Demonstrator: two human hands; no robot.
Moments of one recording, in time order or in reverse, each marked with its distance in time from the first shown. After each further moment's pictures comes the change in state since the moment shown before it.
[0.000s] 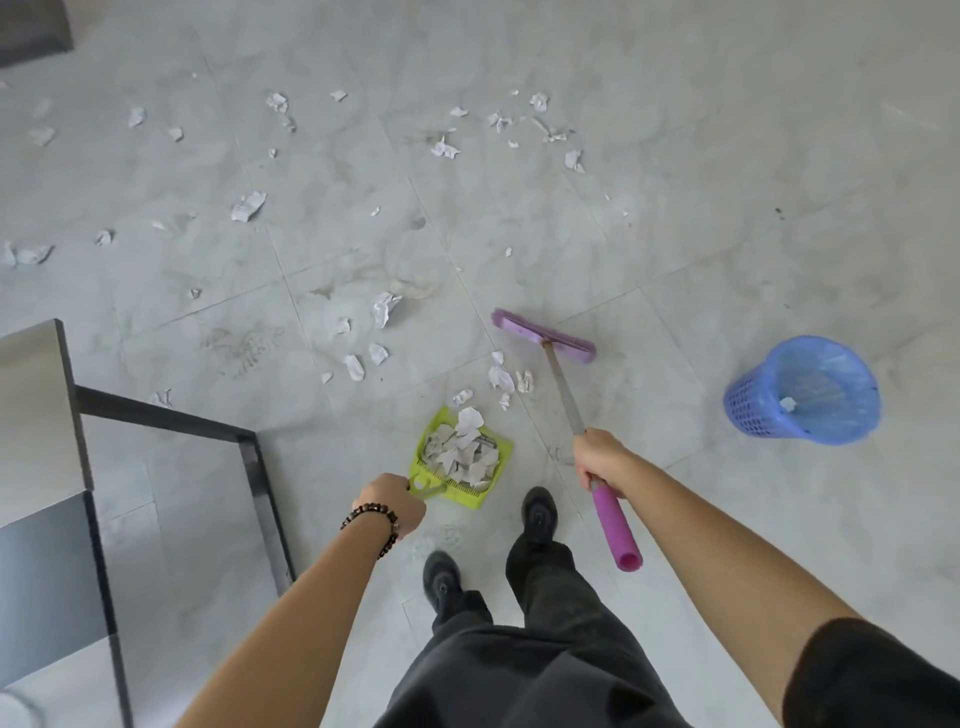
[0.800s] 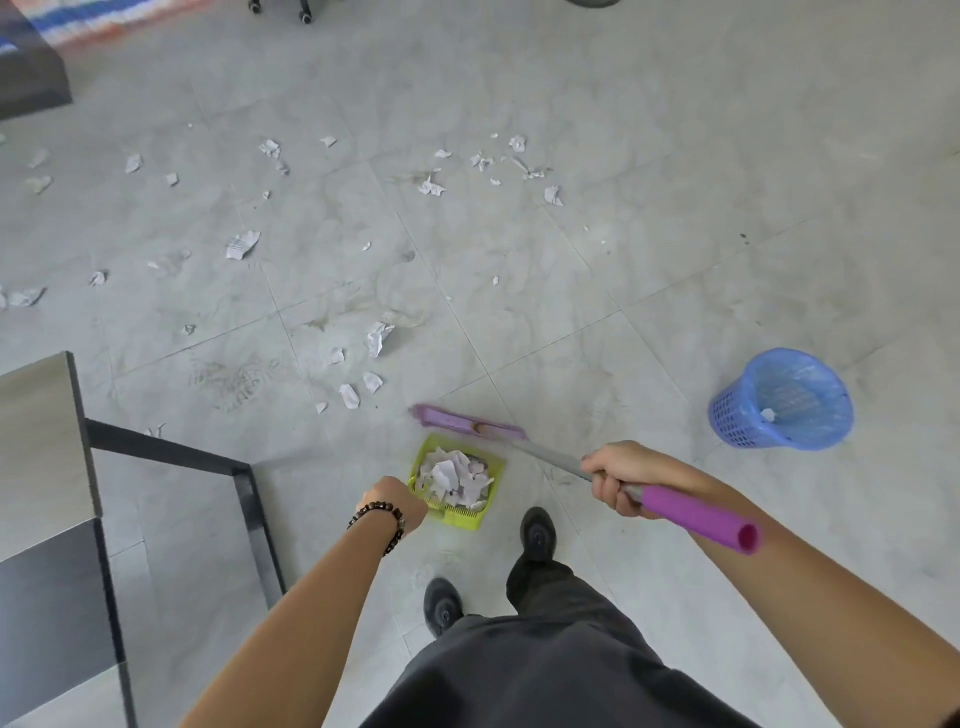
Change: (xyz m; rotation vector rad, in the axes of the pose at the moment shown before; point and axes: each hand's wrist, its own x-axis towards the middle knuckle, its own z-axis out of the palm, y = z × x) left_hand -0.003 -0.004 -0.014 0.005 0.038 -0.003; right_hand -0.101 0.008 -0.033 0.558 -0.435 0.215
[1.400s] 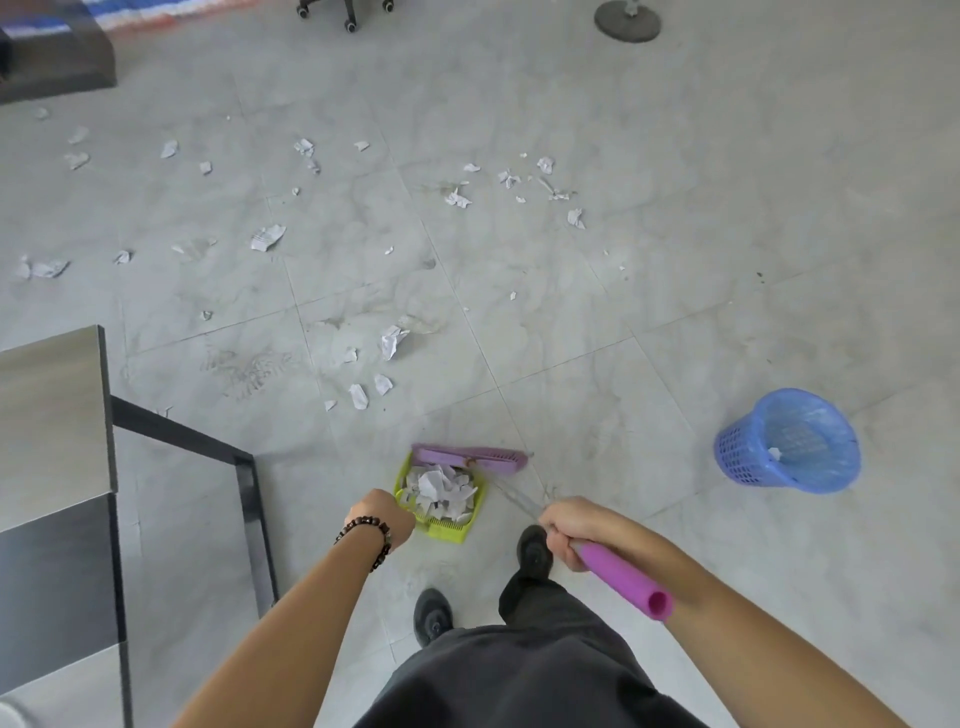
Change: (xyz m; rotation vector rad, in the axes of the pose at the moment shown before) left_hand 0.005 -0.041 -0.009 -0.099 0.018 0.002; right_hand 0.035 0.016 0.077 -0.340 0.092 -0.120
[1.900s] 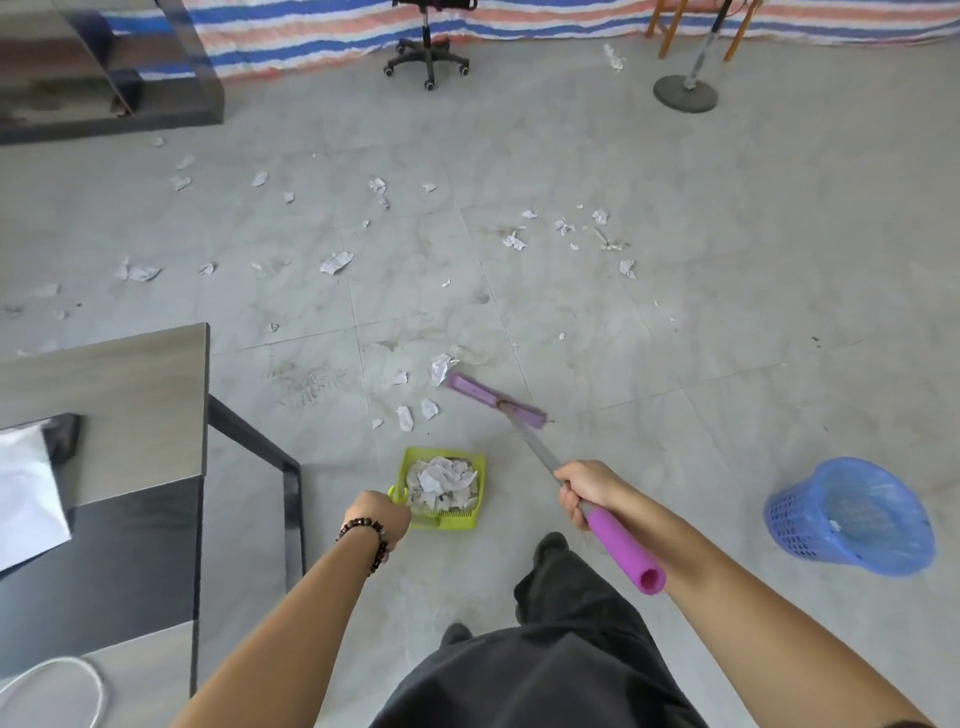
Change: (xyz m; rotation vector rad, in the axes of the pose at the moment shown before) left_hand 0.003 -0.070 -0.057 -0.398 0.123 -0.100; right_hand -0.001 -0.084 0.047 0.228 0.084 -0.191
